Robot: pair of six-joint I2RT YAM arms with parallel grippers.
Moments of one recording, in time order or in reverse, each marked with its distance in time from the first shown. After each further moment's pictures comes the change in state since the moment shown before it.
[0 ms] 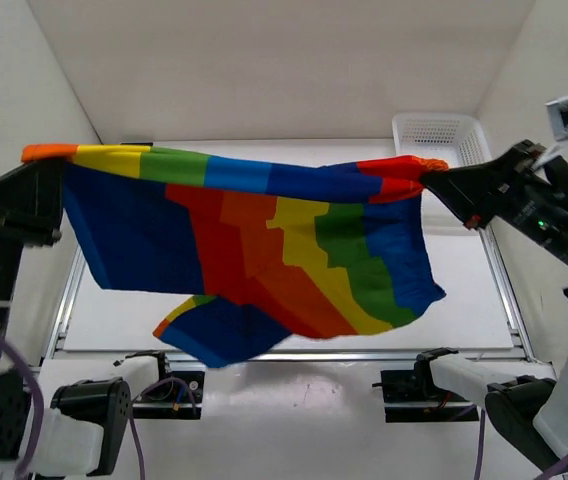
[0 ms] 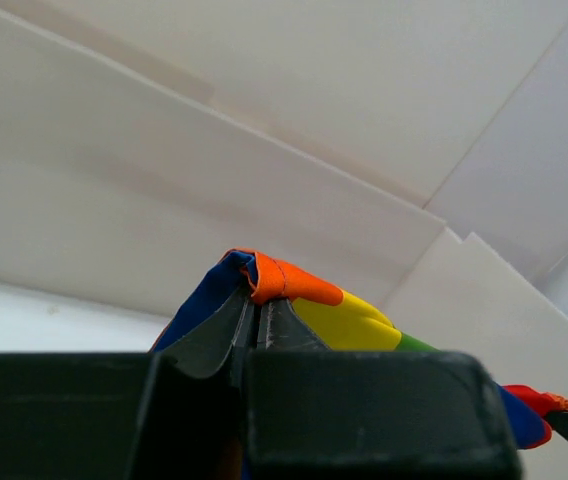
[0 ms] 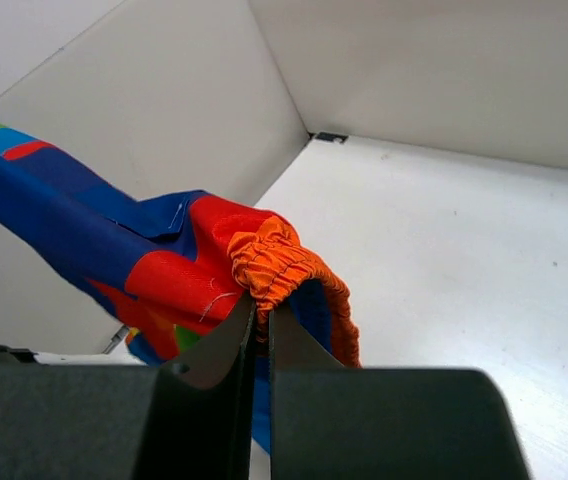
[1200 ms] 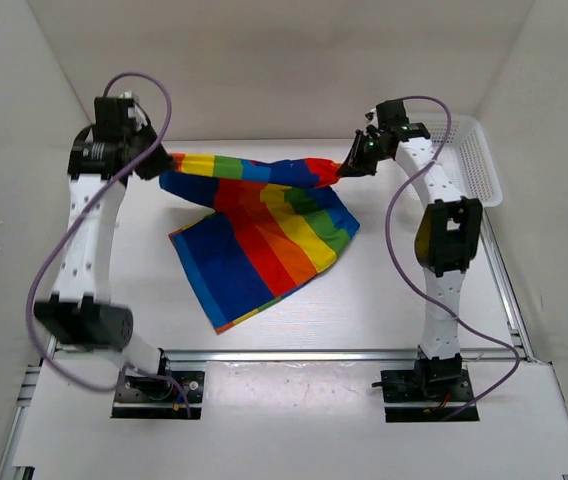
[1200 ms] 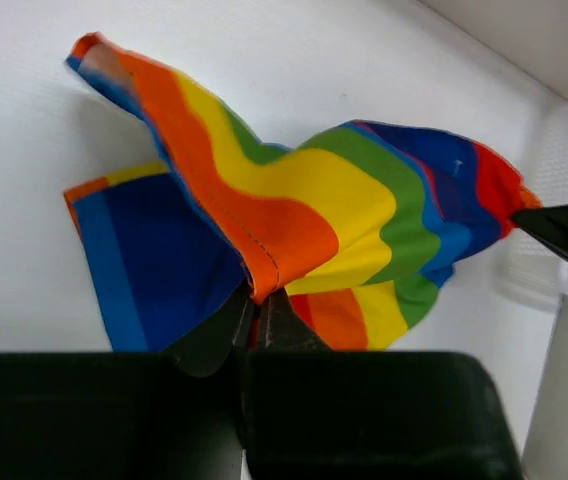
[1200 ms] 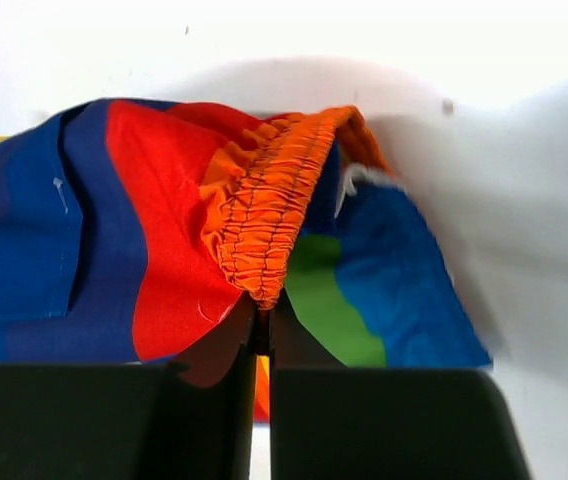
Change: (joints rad) left arm -0.117 0.464 -0.772 0.151 -0.075 0.092; right arm -0.076 1.144 -0.103 0.277 0.021 0.052
